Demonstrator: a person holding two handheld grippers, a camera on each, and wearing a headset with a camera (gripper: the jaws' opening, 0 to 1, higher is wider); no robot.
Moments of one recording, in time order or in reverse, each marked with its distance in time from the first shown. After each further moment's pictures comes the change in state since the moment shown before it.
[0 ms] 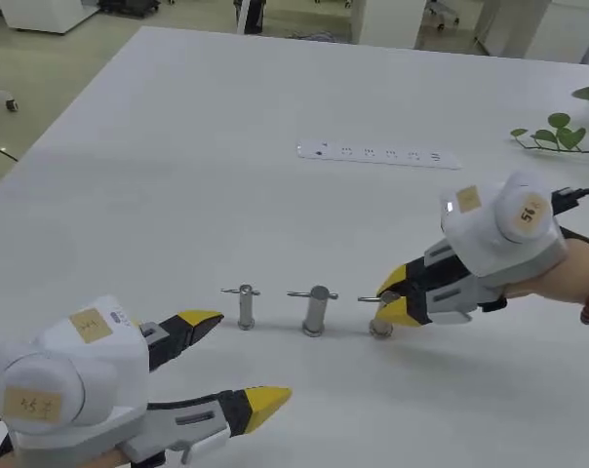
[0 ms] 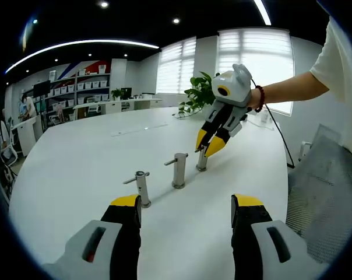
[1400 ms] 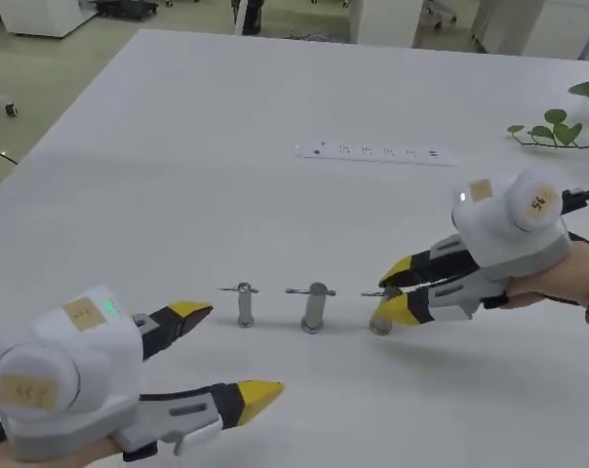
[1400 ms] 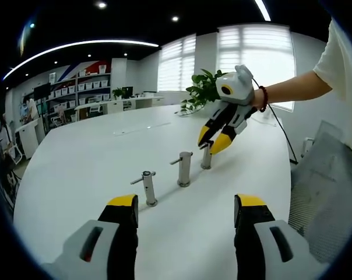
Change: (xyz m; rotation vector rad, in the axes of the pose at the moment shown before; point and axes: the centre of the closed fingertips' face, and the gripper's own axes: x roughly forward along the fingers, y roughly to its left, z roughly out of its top) left arm -0.004 0.008 0.001 0.021 0.023 0.023; right arm -0.008 -0.004 0.002 0.156 -0.107 -0.029
